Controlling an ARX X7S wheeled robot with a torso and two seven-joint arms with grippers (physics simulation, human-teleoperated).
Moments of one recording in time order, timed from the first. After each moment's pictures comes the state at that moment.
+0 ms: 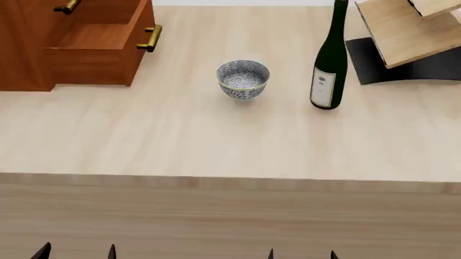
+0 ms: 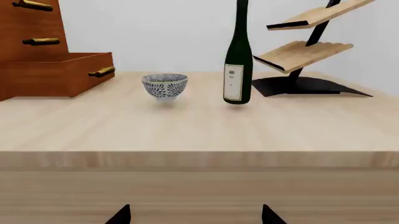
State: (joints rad) left arm 0.00 0.00 0.00 0.00 0.00 0.00 0.00; right arm 0.00 0.00 0.00 0.00 0.00 0.00 0.00
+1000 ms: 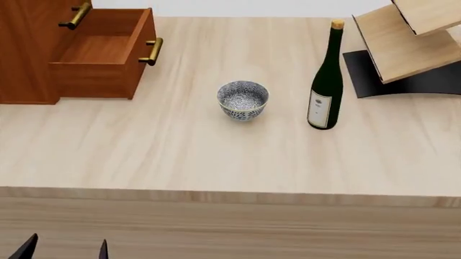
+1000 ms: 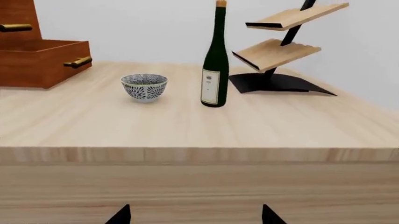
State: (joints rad) left arm 0.05 -0.12 0.10 0.13 -0.02 0.01 -0.10; right arm -0.08 0.09 -0.09 -0.04 0.04 0.00 0.17
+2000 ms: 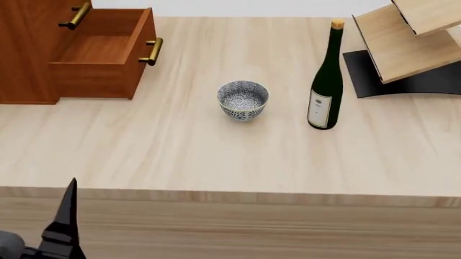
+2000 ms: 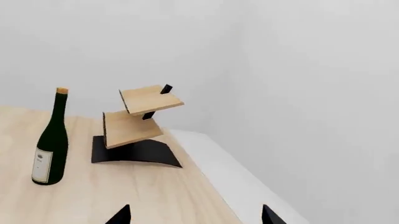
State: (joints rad) left arm -0.09 -0.30 0.03 0.68 -0.22 -0.54 -0.05; right arm -0.15 0.55 0.61 -0.75 0.37 0.70 0.13
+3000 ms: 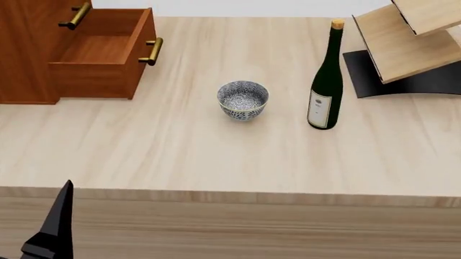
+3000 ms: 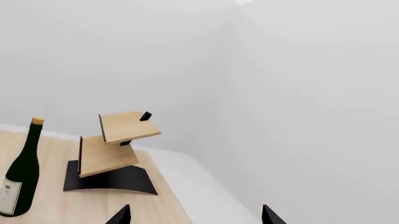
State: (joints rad) left arm -0.08 -0.32 -0.04 0.92 -0.40 -0.72 -0.07; right arm -0.12 0.68 0.86 -0.90 0.54 0.91 0.11
